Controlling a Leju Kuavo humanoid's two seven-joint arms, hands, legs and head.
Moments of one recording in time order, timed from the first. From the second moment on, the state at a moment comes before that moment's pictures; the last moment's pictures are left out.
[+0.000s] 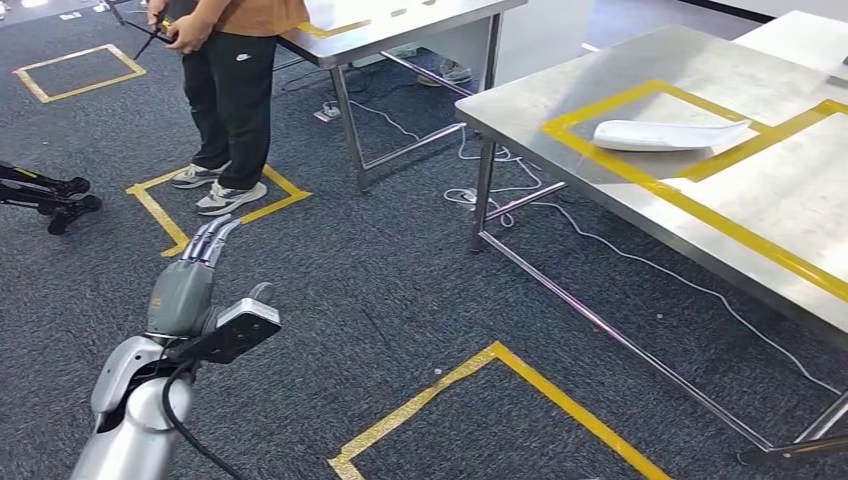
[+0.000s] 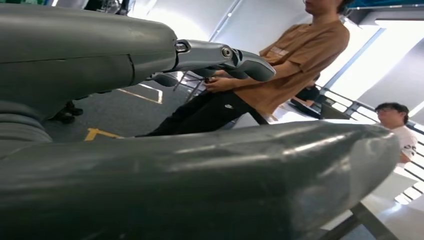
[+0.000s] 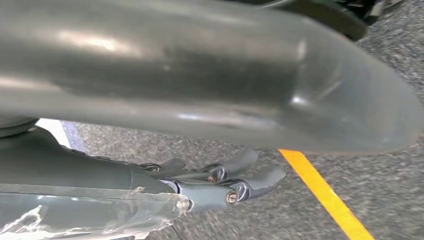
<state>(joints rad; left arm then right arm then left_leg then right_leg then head) 0.05 -0.13 0.08 -1.65 -1.02 0.07 -0.29 -0.10 0.22 -1.13 -0.24 1.37 -0.09 -0.11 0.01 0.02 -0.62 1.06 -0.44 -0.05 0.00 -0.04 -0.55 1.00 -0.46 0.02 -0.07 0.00</state>
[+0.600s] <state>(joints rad) 0.04 -0.11 0.07 -1.63 -1.02 0.08 -0.29 -0.10 0.22 -1.13 -0.24 1.37 -0.09 -0.10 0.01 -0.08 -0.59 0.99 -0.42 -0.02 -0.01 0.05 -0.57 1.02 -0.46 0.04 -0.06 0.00</state>
